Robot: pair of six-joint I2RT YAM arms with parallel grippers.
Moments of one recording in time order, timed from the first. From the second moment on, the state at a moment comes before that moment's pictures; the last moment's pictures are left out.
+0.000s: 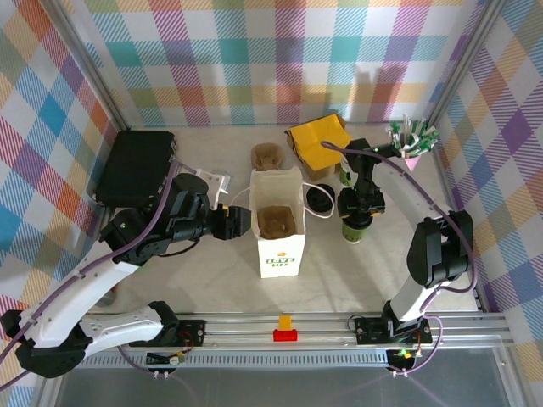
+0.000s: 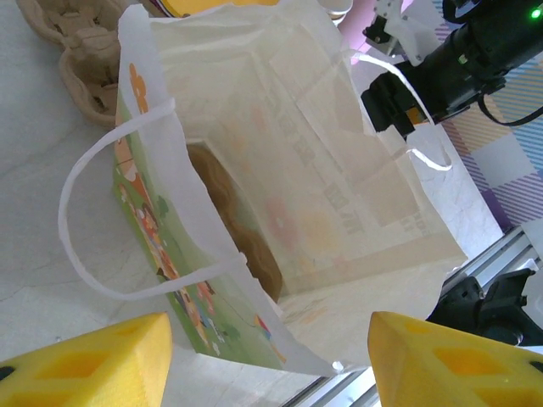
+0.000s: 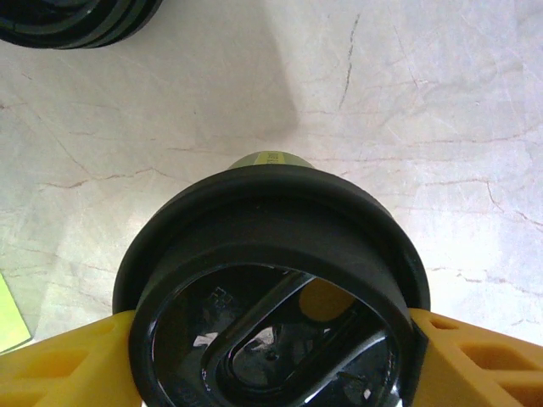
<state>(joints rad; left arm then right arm) -0.81 1.01 1.33 -0.97 0.01 -0.52 0.31 1.68 1.47 -1.33 0.05 0.23</state>
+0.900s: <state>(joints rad) -0.81 0.96 1.33 -1.00 -0.02 -0.55 0.46 1.63 2.00 -1.69 0.15 0.37</state>
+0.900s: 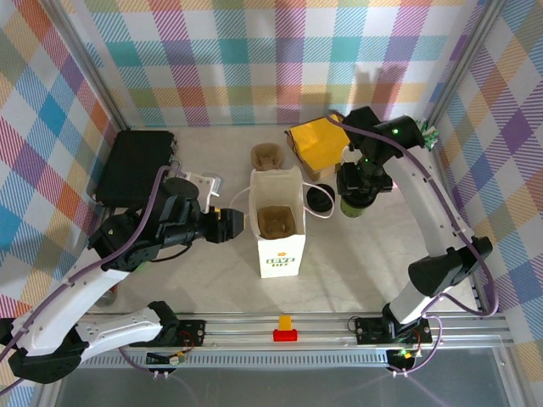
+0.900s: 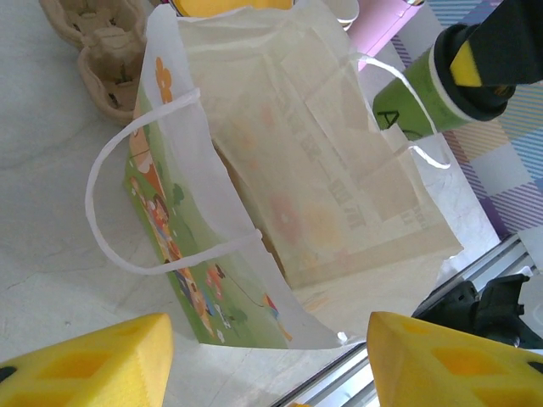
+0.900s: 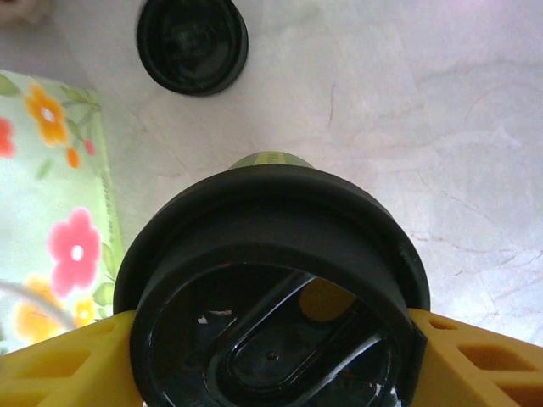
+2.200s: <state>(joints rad) -0.81 0.87 1.12 -0.94 0.03 -0.58 0.89 1.74 2.54 -1.69 0.12 0.54</state>
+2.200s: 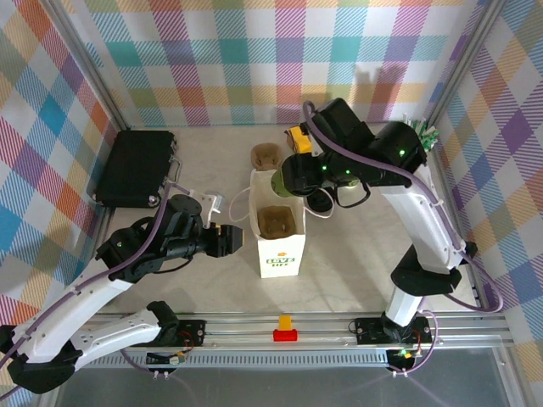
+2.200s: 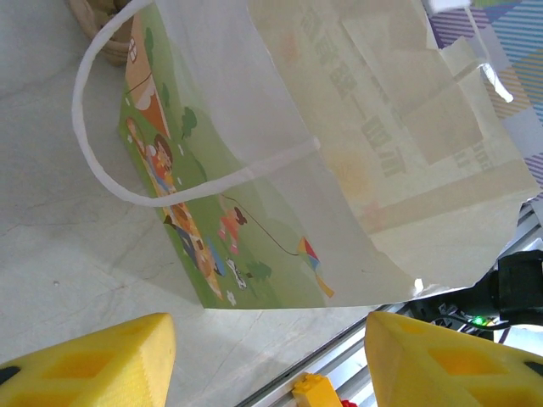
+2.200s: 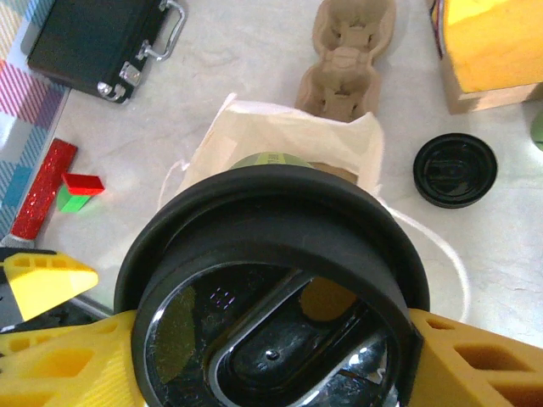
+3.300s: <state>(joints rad) -0.82 0.82 0.94 -0.78 0.23 -0.58 1.02 1.87 2.43 -1.69 0.13 0.63</state>
